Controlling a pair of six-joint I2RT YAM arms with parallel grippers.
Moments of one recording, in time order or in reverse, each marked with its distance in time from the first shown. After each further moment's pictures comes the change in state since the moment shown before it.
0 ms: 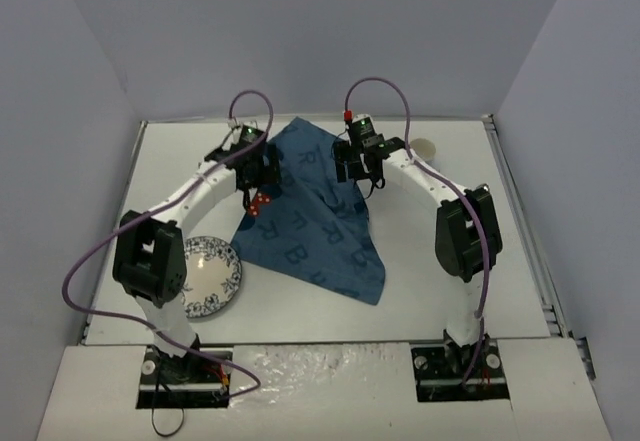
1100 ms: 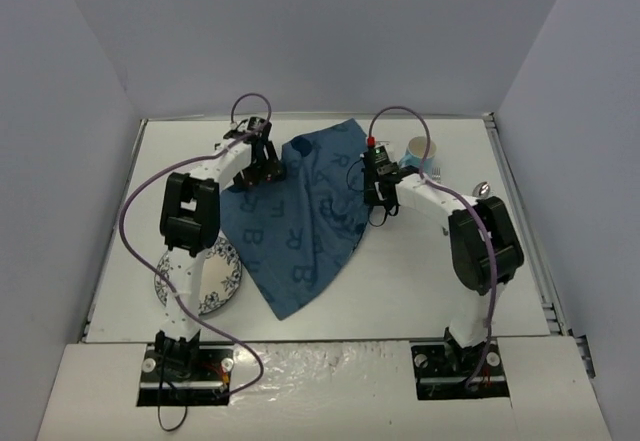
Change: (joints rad) left arm 0.092 0.487 0.375 -0.132 0.103 -0.149; right arm -0.032 -0.077 -0.339 0.187 0.048 0.114
